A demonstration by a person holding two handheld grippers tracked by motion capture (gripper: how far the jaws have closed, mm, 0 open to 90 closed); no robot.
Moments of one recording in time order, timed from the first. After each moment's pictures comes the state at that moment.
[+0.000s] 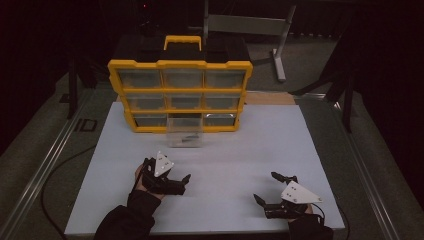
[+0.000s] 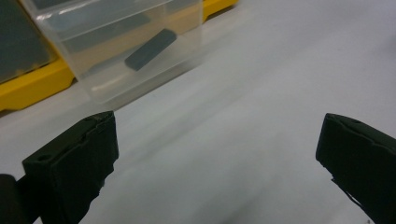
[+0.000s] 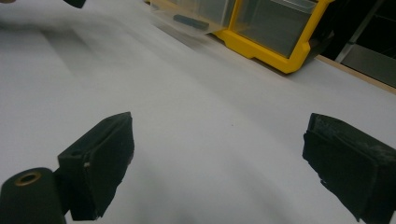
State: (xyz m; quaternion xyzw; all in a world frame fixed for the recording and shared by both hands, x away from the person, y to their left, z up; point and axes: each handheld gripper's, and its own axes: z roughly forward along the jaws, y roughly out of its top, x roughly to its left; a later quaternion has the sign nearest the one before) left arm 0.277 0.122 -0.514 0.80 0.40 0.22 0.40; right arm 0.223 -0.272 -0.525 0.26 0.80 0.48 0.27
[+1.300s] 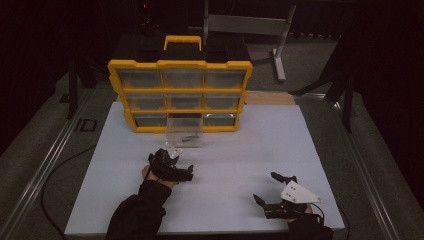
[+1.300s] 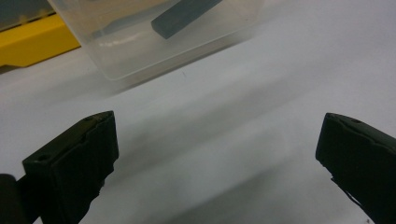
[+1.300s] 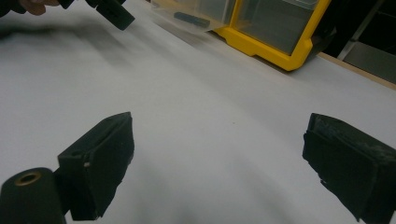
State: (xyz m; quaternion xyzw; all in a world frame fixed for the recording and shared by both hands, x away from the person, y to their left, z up) left arm 0.317 0.098 -0.528 0.79 0.49 0.21 0.31; right arm 0.223 -0.271 -0.526 0.26 0.80 0.48 0.26
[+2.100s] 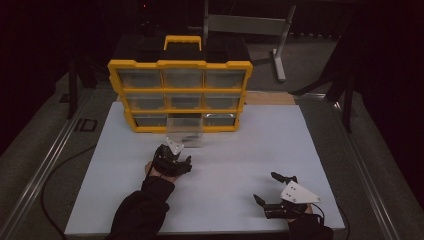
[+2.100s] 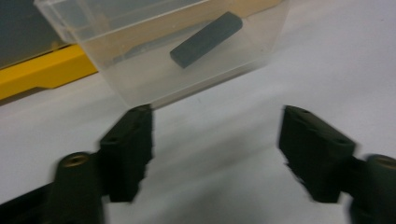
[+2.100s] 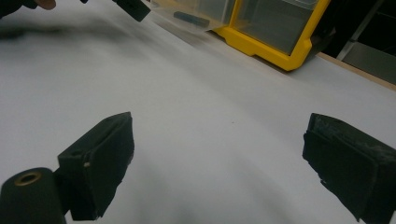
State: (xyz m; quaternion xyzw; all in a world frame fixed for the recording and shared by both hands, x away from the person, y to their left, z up) left arm 0.324 0.091 -0.520 0.77 0.49 0.24 0.31; right arm 0.223 -0.272 -0.526 0.26 0.80 0.47 0.26
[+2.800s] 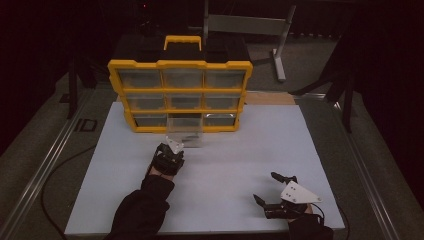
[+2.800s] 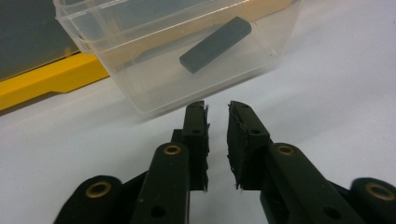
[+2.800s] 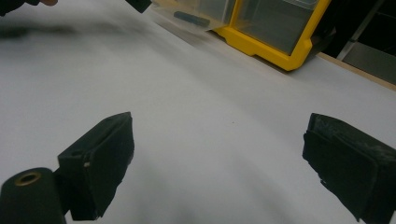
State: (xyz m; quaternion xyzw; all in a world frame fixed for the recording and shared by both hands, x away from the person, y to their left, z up) left arm 0.326 0.093 -0.518 0.77 0.50 0.26 0.30; right arm 0.223 -0.272 -0.526 0.26 0.80 0.47 0.26
